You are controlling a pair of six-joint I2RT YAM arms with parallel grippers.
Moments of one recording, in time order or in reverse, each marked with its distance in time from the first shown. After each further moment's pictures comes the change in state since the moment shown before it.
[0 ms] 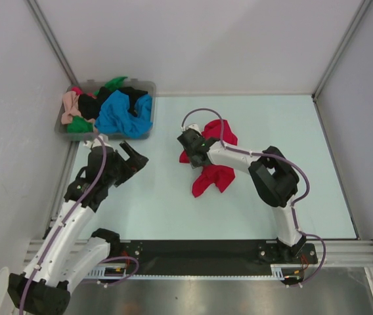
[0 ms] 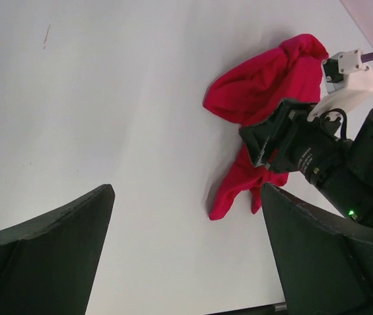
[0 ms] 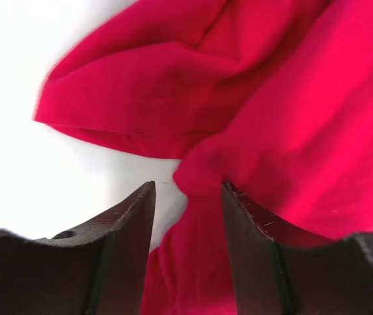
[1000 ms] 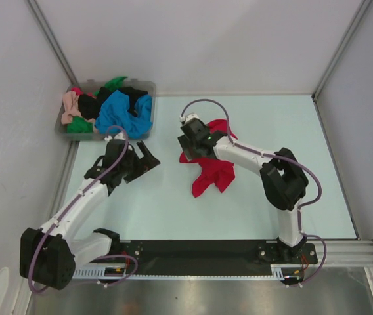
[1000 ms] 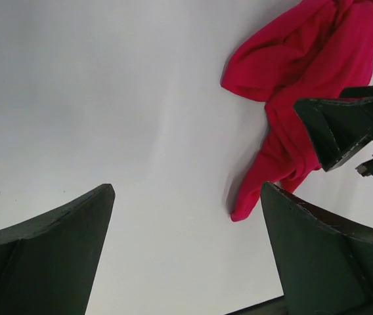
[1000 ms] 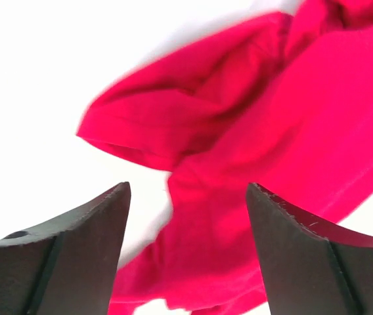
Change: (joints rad) left arm 0.003 0.271 -0.064 0.202 0.127 0.079; right arm -0.038 -0.096 0.009 0.030 -0.062 -0.098
